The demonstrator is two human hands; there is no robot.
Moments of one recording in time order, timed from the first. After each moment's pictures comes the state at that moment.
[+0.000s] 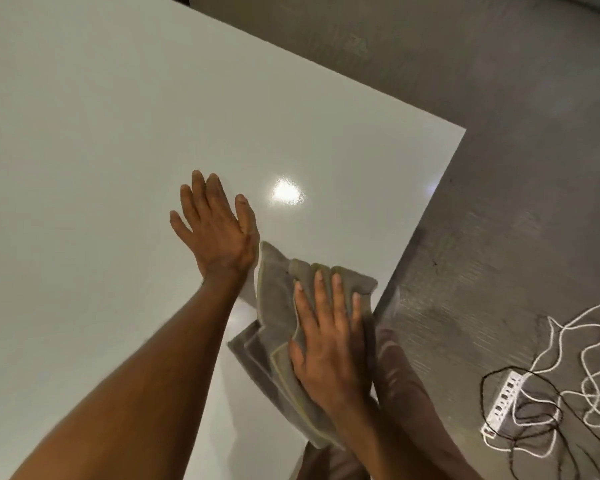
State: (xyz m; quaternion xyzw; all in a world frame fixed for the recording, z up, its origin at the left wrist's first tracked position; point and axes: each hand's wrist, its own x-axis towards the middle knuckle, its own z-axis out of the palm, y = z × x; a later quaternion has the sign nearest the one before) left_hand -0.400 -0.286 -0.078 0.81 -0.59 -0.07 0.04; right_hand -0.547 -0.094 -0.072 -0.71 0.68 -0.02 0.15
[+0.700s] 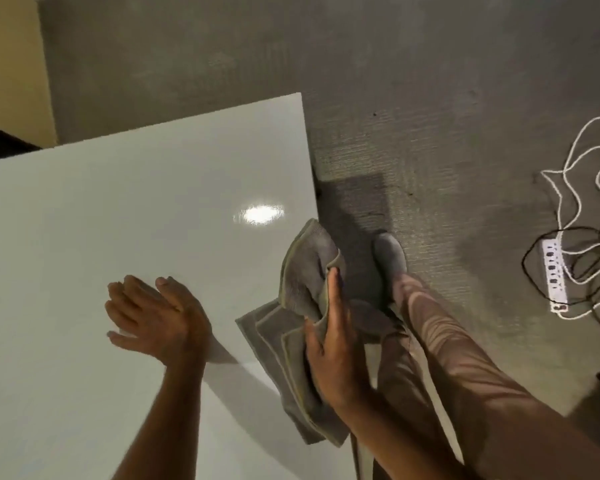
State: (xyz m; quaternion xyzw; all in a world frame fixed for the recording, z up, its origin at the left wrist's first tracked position) left_hand -0.412 -0.280 -0.071 0.79 -0.62 -0.02 0.04; right_hand -0.548 -0.093 -0.067 -0.24 0.81 -0.41 0.34
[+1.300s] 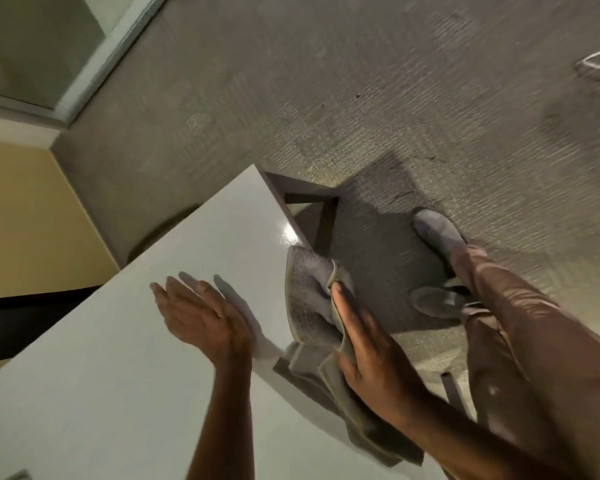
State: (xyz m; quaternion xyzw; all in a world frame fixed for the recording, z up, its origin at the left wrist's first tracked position) left_hand -0.529 -0.365 -0.075 0.61 -0.78 -0.07 0.12; right_hand -0.591 -0.139 -0.071 -0.24 0.79 -0.41 0.39
